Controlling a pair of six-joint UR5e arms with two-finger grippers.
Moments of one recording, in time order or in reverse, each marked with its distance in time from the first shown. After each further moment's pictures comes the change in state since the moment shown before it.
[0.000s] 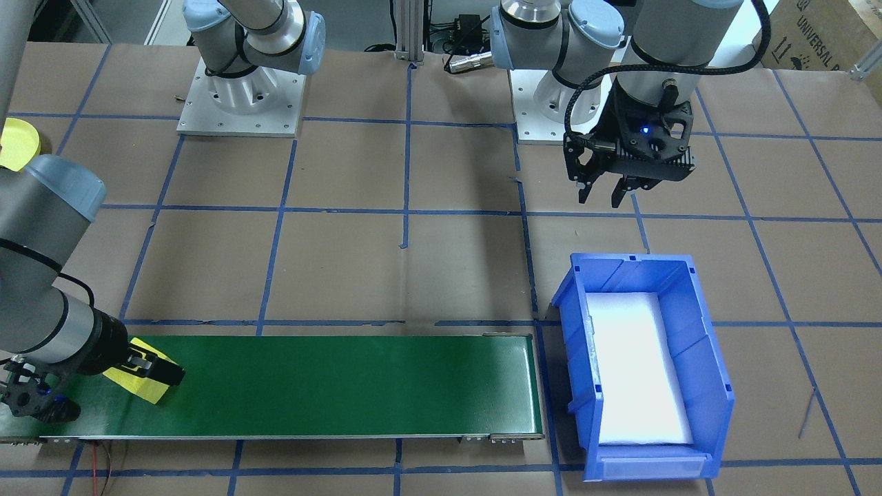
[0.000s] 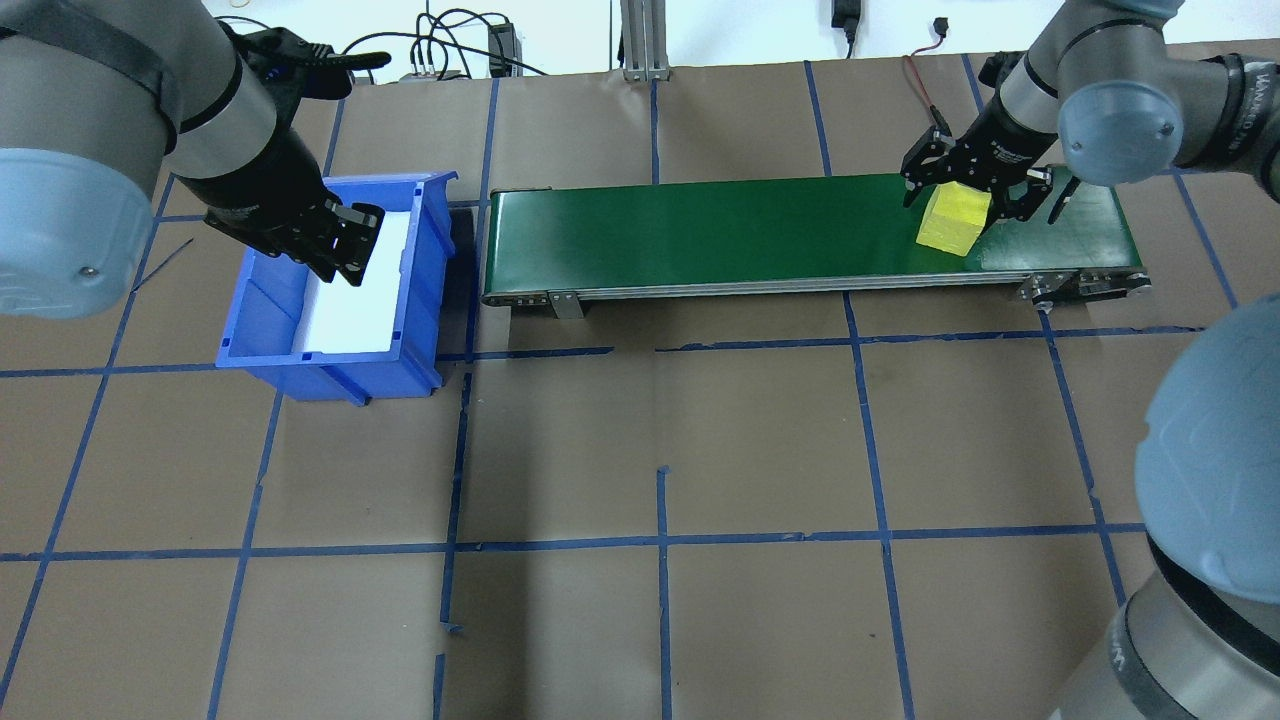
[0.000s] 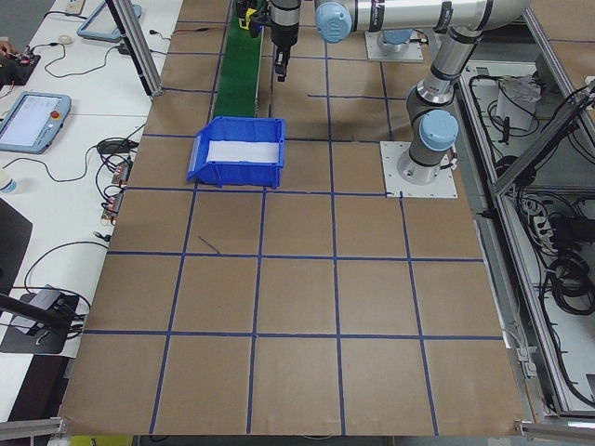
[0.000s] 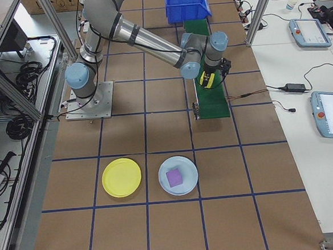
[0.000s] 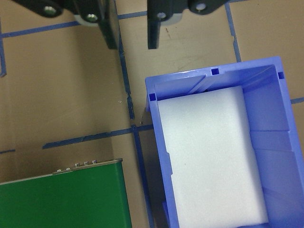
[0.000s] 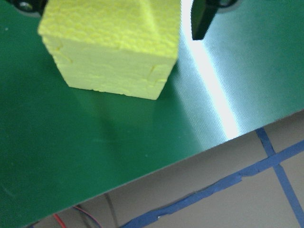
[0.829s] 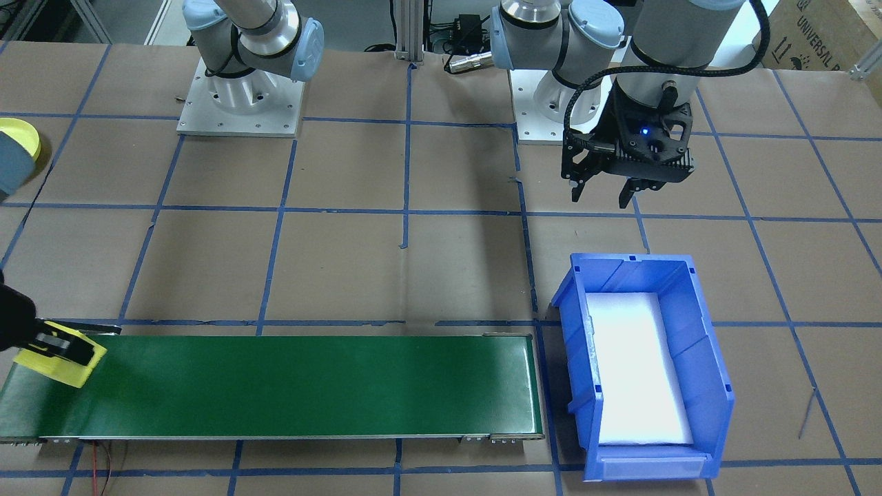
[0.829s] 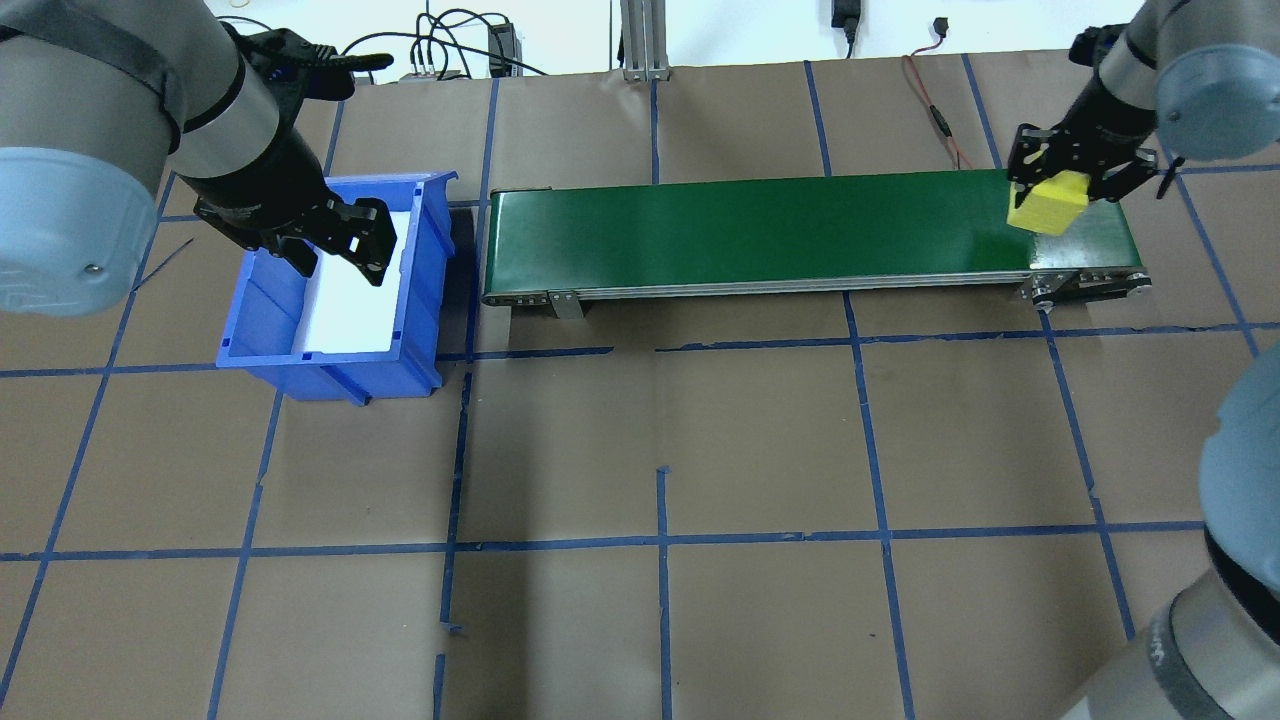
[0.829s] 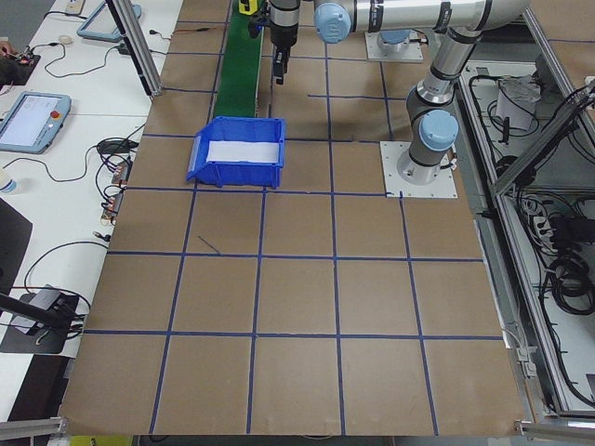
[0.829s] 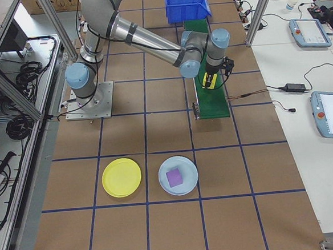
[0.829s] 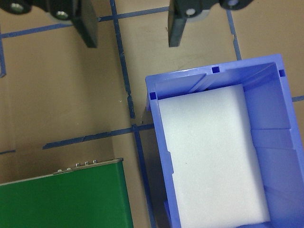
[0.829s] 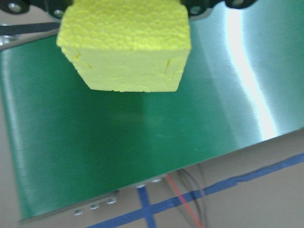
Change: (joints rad) left arm 0.000 -0.001 0.000 0.001 0.000 0.002; right arm -0.150 -0.063 -0.031 0.078 -0.104 -0.216
